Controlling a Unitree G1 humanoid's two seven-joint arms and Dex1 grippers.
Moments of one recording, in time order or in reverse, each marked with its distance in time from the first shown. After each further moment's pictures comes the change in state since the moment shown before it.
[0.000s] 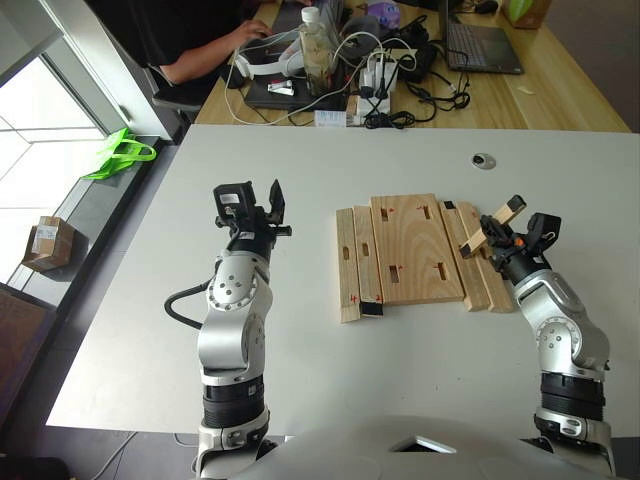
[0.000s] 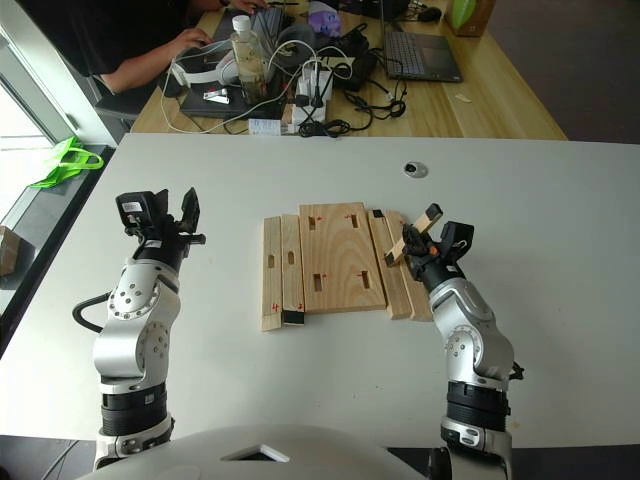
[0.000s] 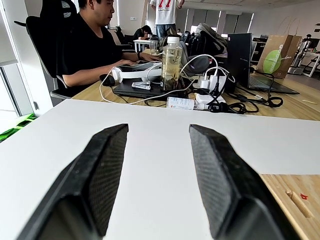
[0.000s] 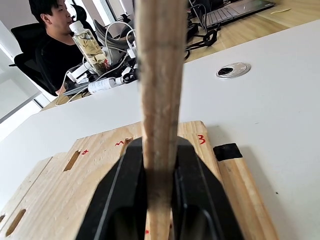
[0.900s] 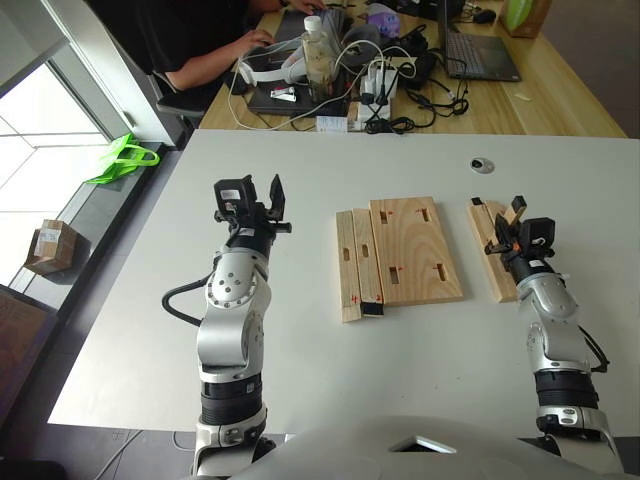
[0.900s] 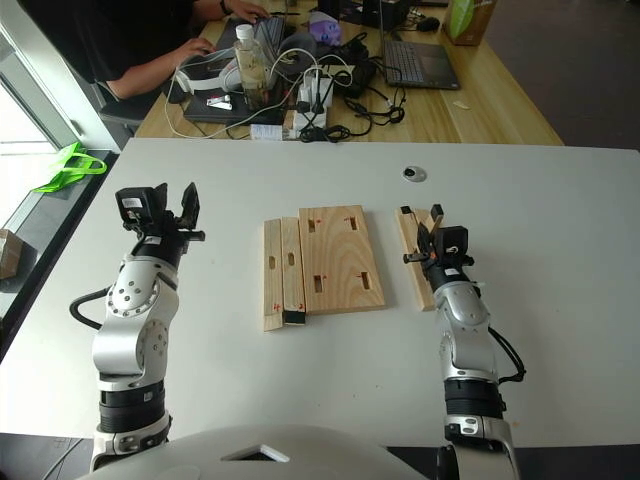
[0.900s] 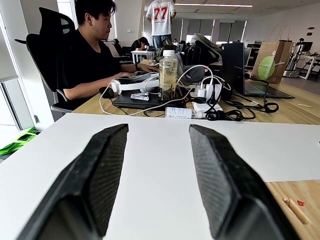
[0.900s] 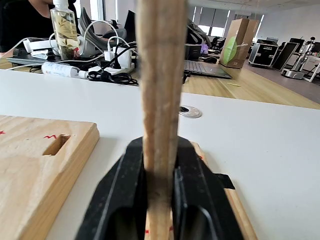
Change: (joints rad) left arm -0.014 0.022 -0.008 0.008 0.016 -0.025 -0.019; right arm -0.030 -0.065 0.073 0.314 -0.322 -0.451 -0.024
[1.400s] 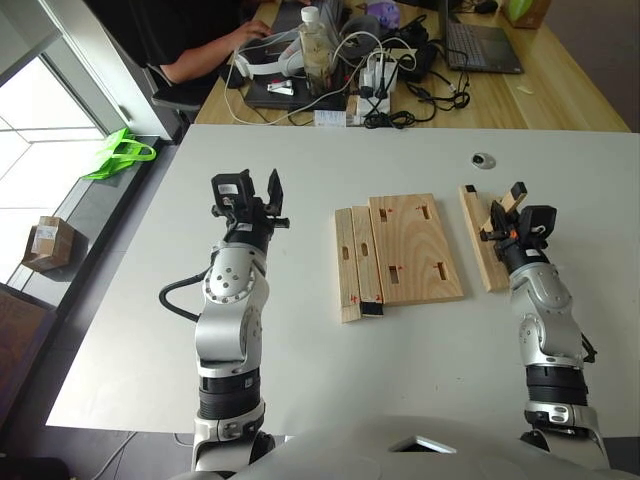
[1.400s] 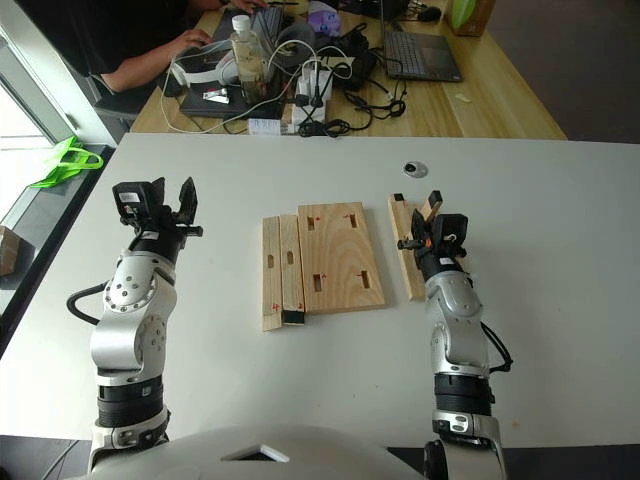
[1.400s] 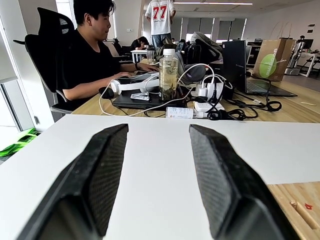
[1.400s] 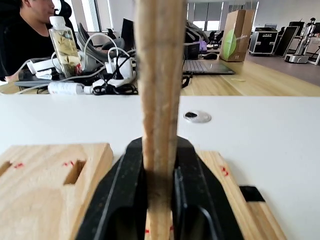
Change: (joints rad) left arm -0.030 0.013 0.008 0.016 0.000 -0.005 -0.008; right arm -0.065 0.068 -0.001 -0.209 0.059 0.123 -0.048
